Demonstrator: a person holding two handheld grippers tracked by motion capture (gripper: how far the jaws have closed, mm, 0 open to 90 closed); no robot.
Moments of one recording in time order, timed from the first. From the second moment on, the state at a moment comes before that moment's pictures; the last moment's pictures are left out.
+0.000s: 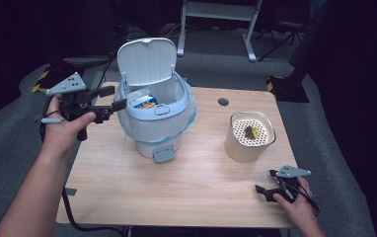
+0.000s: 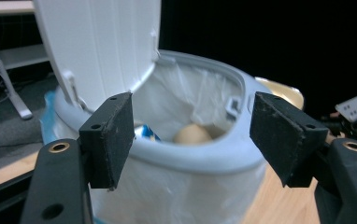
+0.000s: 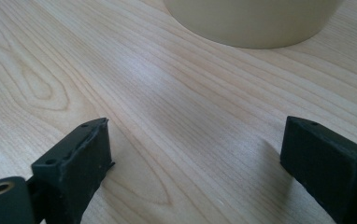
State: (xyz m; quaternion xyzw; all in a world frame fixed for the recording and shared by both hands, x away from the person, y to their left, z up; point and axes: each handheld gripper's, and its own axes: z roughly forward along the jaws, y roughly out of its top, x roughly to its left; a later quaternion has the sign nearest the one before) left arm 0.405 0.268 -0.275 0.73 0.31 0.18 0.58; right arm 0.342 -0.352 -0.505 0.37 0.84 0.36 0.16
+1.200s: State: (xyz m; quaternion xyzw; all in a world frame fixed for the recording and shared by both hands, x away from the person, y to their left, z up) left arm 0.484 0.259 -0.242 0.70 0.34 0.20 0.60; right arm 0.342 -0.352 -0.505 0.37 0.84 0.36 0.16
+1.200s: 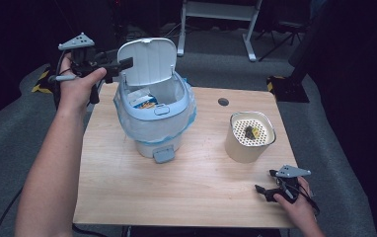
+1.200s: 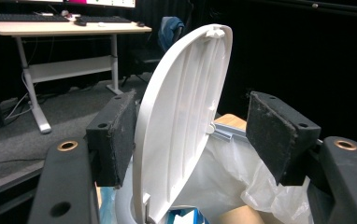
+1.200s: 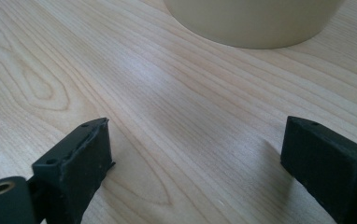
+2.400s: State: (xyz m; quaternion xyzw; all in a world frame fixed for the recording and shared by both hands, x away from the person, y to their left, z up) left arm 0.453 0.196 -0.264 0.77 0.30 0.08 0.56; right arm 0.342 -0.352 -0.505 0.37 0.84 0.36 0.16
